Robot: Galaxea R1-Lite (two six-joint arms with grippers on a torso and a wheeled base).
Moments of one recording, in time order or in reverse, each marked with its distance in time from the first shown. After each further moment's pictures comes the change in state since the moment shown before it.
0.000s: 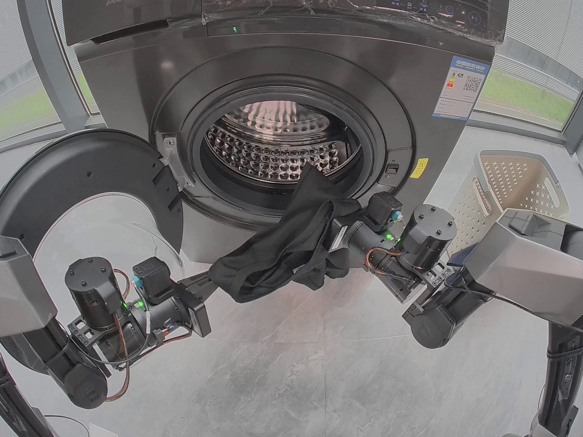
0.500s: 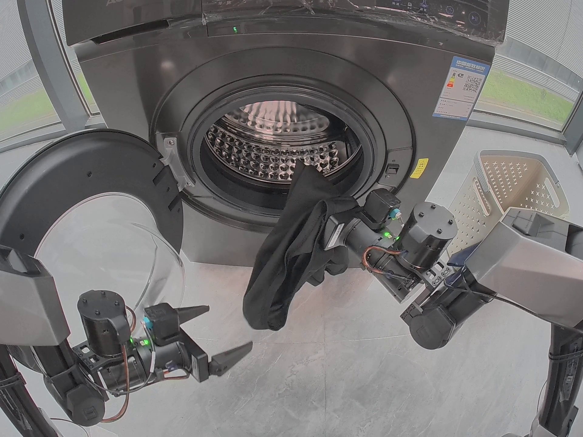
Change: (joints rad) left arm -0.012 0.067 0.151 -0.001 -0.069 0.060; right arm 0.020 -0.015 -0.006 0.000 -0.004 -0.003
